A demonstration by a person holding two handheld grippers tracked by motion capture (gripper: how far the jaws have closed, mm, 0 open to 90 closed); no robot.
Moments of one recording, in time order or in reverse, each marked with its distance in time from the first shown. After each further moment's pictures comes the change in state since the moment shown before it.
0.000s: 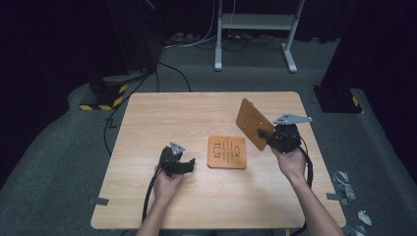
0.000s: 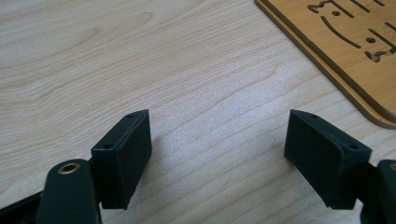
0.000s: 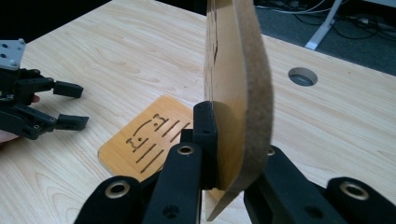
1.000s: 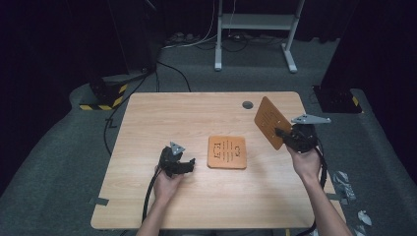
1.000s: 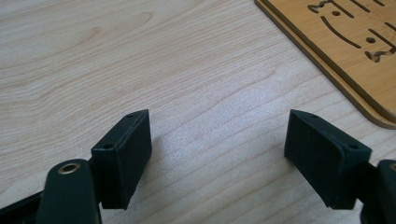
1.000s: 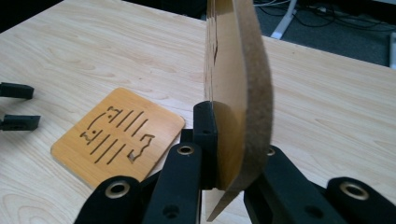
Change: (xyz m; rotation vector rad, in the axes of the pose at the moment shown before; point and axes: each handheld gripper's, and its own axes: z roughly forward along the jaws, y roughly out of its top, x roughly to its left) left arm 0.000 0.000 0.000 0.002 0.000 0.000; right arm -0.037 -0.016 -0.020 0.006 -0.111 0.068
